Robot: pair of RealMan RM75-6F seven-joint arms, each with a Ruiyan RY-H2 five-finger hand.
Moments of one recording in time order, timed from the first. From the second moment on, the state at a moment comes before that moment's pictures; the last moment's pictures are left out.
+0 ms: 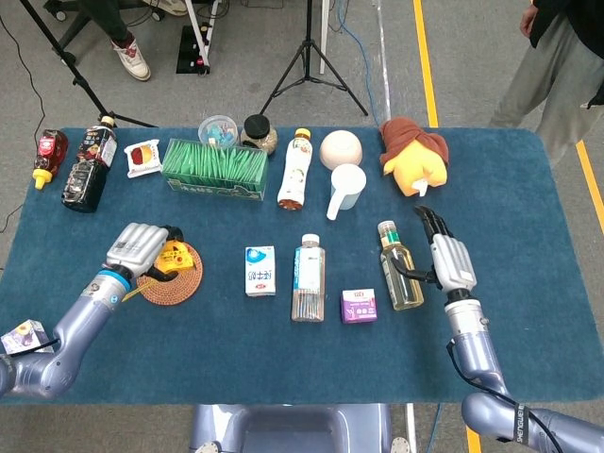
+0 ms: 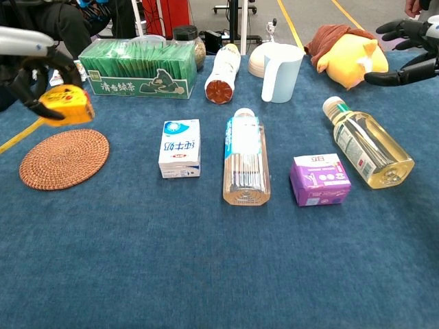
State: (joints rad) left arm -0.96 -1.12 0.10 -1.75 0.75 0.94 0.29; right arm 0.51 -1.40 0.31 -1.69 -0.97 1.15 -0.10
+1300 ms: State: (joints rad) left arm -0.79 -1.24 0.06 -1.59 0.77 0.94 0.37; right arm 0.50 -1.37 0.29 -1.69 -0.98 1.15 -0.12
